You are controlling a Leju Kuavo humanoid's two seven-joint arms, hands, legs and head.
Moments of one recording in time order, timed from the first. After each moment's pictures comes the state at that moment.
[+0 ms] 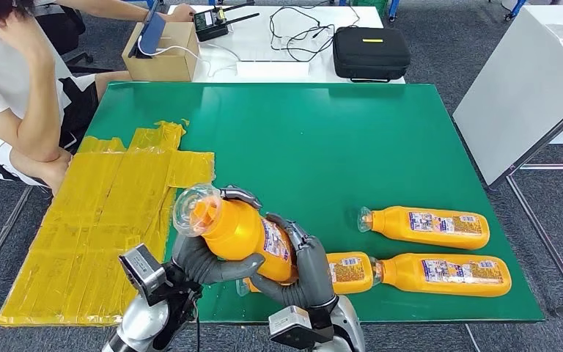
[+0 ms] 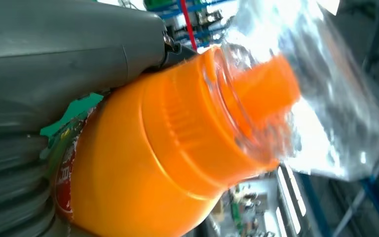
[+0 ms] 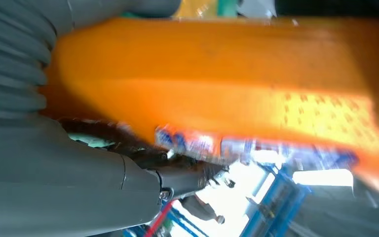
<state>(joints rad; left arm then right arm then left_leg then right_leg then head) -0.14 -0.06 -0.55 -1.67 -0.03 0.09 -0.43 -0.01 0.11 0.58 -1.46 0.45 -0.49 -0.51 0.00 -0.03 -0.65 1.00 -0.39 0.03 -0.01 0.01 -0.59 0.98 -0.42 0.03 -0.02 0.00</state>
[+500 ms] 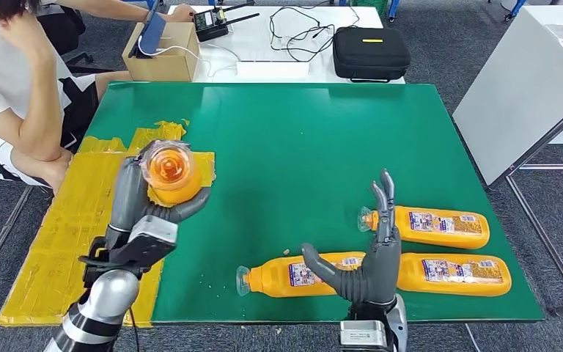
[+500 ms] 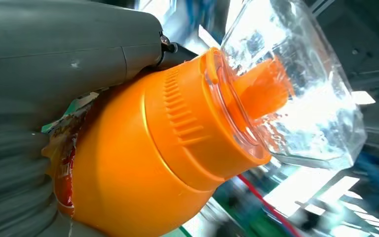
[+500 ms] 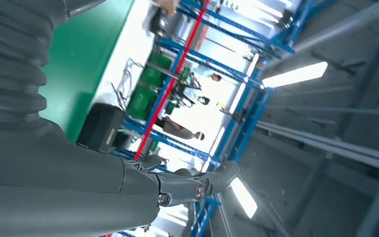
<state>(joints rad) -0.22 0.03 -0.38 -1.71 -0.72 0.38 -0.25 0.07 0.09 0.43 -1.78 0.42 -0.56 -0.57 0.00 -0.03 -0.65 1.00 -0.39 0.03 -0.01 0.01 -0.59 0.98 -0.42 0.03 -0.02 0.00</state>
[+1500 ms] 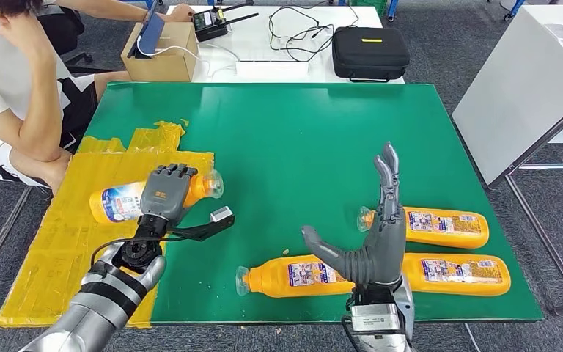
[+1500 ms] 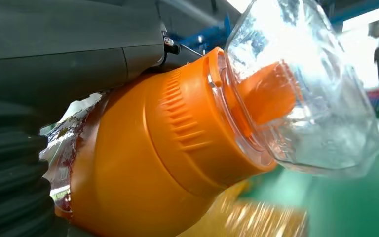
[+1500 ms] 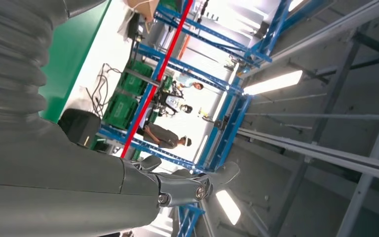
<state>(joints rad) -0.46 0.05 -0.45 -0.96 -1.56 0.46 0.18 -0.02 0.09 0.43 -1.81 0.41 -0.46 -0.53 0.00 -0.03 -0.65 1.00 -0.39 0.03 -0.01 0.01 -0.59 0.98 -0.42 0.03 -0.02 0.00</state>
